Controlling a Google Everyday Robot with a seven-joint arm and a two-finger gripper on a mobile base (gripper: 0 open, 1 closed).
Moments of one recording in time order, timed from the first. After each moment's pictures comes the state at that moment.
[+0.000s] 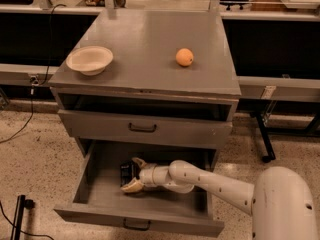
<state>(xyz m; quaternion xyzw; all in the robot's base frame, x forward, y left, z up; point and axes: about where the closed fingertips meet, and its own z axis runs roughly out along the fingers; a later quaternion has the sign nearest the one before) 0.613 0.129 0.367 -0.51 0.66 0.30 0.46</state>
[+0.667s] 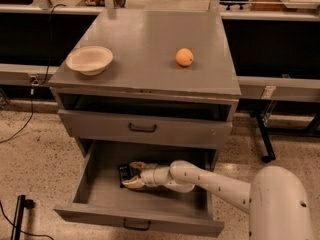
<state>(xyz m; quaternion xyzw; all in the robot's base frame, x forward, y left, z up) 0.617 0.126 0.354 -0.50 0.67 0.31 0.45</state>
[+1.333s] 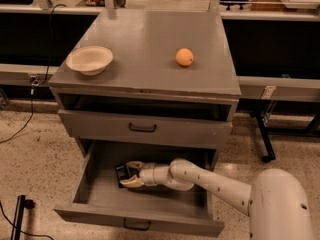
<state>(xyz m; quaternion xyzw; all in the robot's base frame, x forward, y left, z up) 0.614 0.134 0.367 -0.52 0.64 0.33 0.46</state>
